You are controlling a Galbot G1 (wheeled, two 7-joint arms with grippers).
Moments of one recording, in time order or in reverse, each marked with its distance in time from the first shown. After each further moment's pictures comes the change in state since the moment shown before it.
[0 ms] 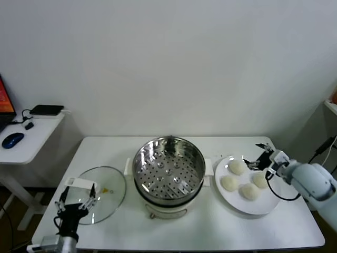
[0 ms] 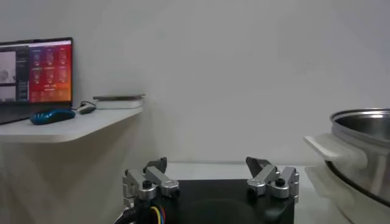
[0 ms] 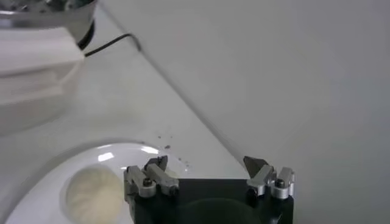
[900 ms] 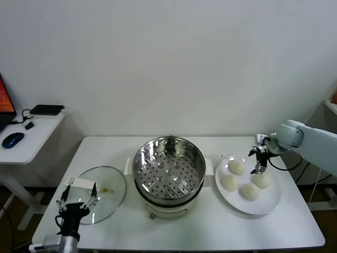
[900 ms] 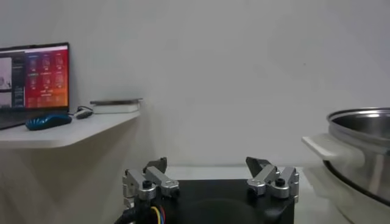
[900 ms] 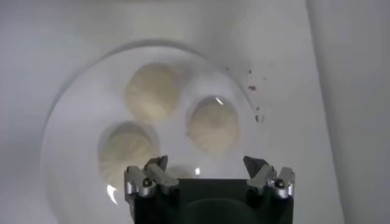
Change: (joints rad) left arm -0.011 0.000 0.000 0.018 0.015 -0.029 0.009; right arm 0.912 0.305 -1.212 -0.554 0.093 0.220 -0.405
